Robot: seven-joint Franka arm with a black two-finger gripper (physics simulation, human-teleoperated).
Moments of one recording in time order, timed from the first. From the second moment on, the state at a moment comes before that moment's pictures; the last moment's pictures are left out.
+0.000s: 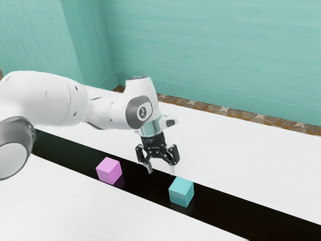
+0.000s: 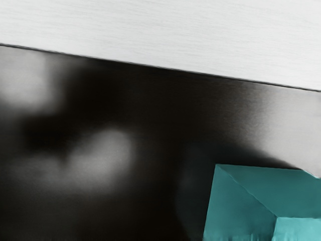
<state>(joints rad) -0.53 0.42 0.34 -1.84 -0.46 2.09 -0.07</state>
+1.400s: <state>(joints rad) -0.64 0.37 0.29 -1.97 -0.21 2.43 -0.24</state>
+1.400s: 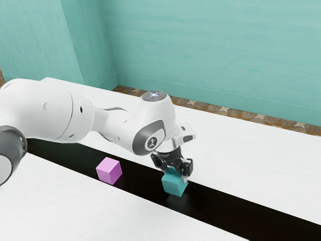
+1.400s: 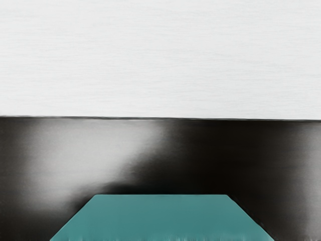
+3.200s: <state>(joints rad) -0.46 0.01 0.30 -2.24 -0.12 2.33 -0.02</state>
